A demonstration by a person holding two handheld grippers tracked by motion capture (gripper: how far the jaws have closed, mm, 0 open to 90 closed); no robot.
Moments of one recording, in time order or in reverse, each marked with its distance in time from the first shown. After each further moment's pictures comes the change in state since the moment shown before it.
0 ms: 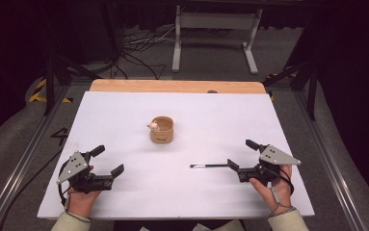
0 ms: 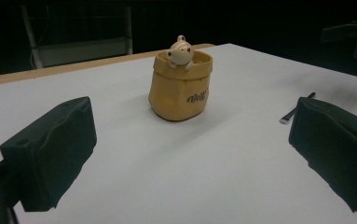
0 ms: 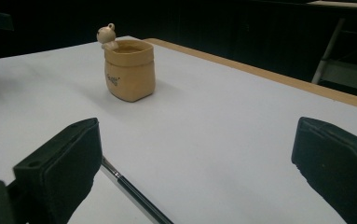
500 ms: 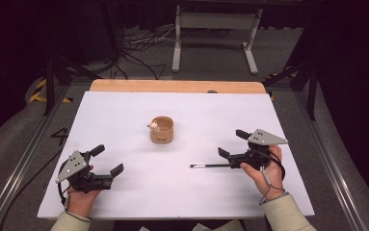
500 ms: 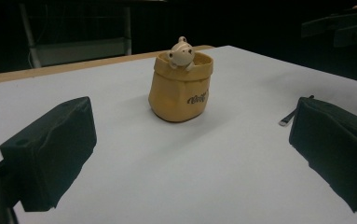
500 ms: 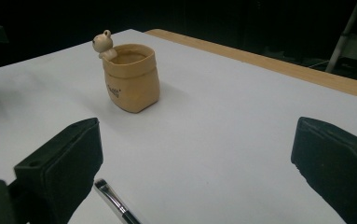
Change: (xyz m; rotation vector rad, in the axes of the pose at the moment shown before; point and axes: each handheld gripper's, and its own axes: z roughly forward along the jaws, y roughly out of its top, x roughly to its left) left arm 0.002 0.000 0.000 -0.007 -0.005 -0.011; right arm -0.006 0.035 0.033 0.083 0.039 0.060
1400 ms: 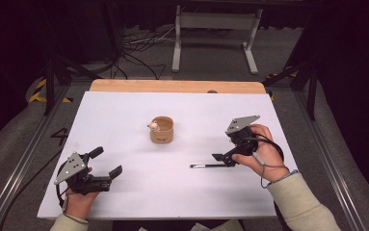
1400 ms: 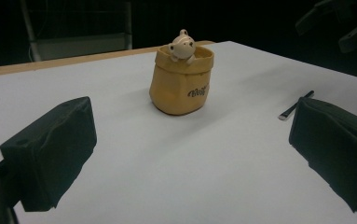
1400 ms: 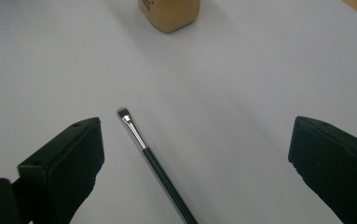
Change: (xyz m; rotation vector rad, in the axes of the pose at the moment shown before) left arm 0.000 -0.003 -0.005 0.016 0.005 -0.012; right arm 0.010 0.052 0.026 0.496 0.135 -0.182
